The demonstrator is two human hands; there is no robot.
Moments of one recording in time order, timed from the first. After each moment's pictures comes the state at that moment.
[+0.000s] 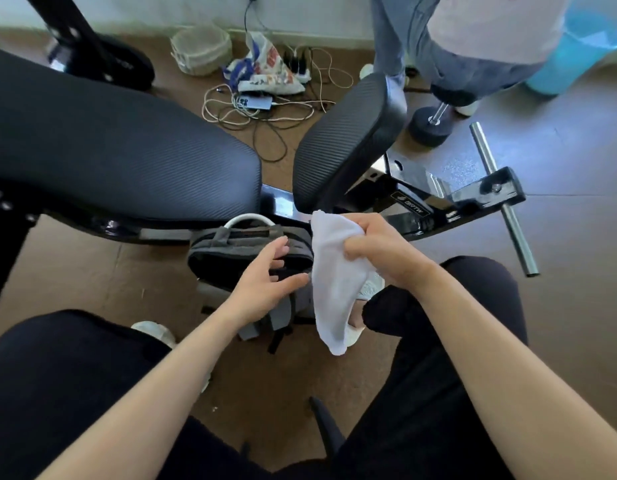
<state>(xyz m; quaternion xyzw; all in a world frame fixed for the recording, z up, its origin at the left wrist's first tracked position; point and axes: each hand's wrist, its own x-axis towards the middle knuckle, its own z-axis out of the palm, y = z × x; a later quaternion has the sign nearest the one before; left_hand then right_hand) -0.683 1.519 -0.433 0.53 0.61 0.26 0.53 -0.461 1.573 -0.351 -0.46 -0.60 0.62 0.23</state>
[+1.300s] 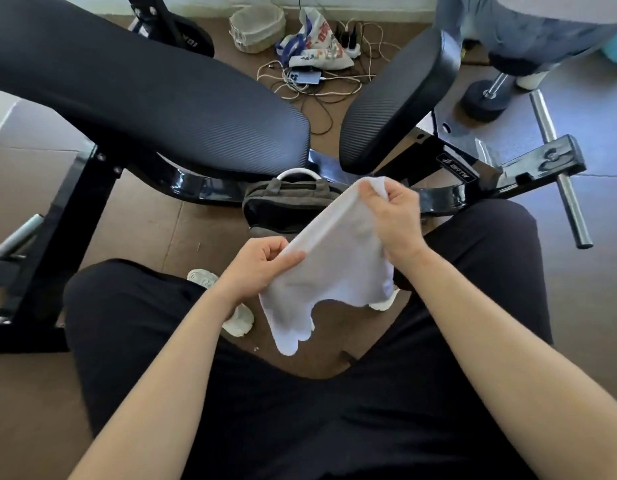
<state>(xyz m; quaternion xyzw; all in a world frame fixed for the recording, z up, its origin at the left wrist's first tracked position) -0.740 1.411 -0.392 0.54 0.62 0.26 0.51 -0.516 1.498 -0.380 -0.55 -0.50 0.50 0.46</state>
